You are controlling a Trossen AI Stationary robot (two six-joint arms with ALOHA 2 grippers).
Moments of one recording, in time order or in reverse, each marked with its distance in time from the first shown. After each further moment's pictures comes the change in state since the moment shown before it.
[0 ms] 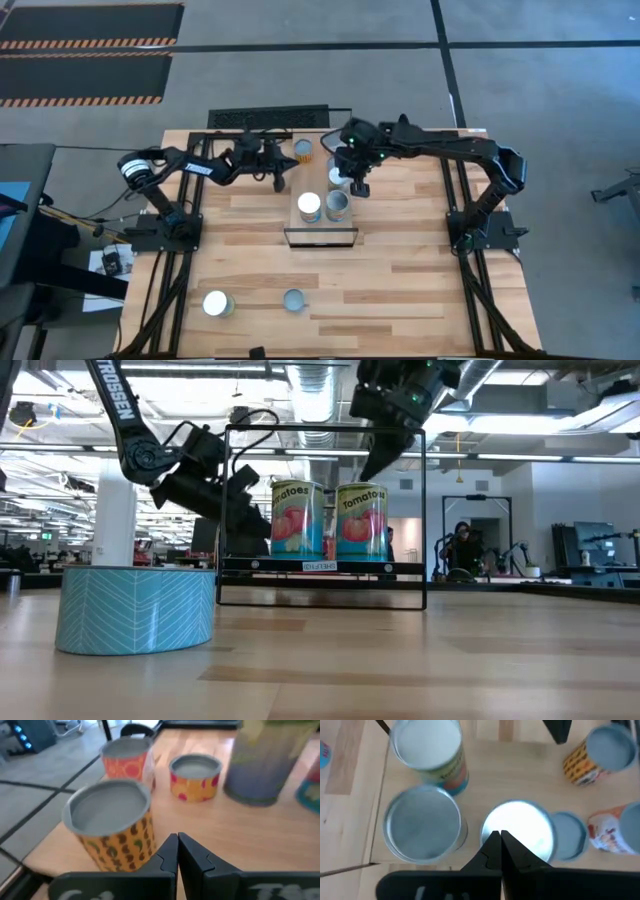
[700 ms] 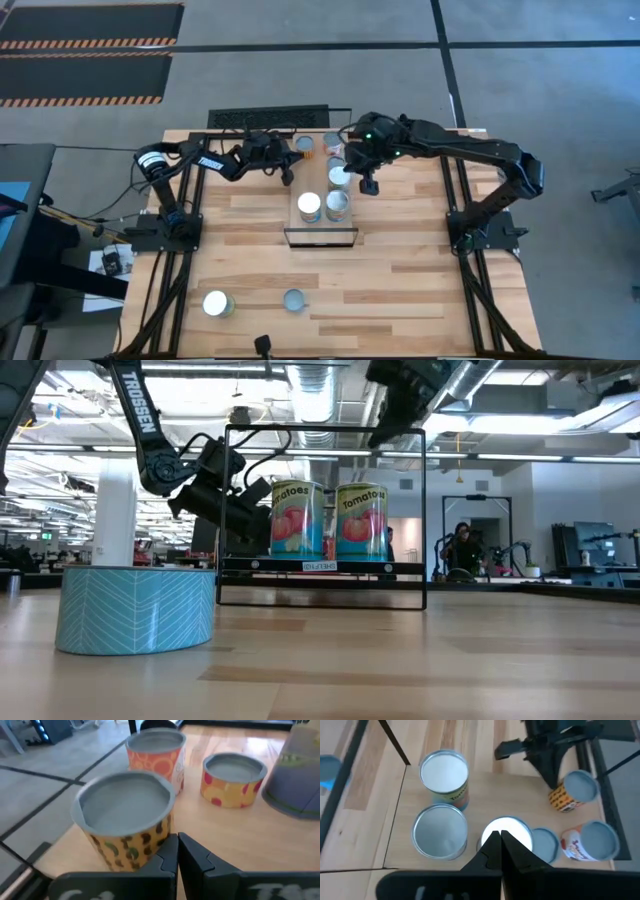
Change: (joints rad) left arm 0.013 0.131 0.099 0.032 -0.066 -0.041; right arm 0.017 -0.145 -0.012 0.008 0.008 -0.009
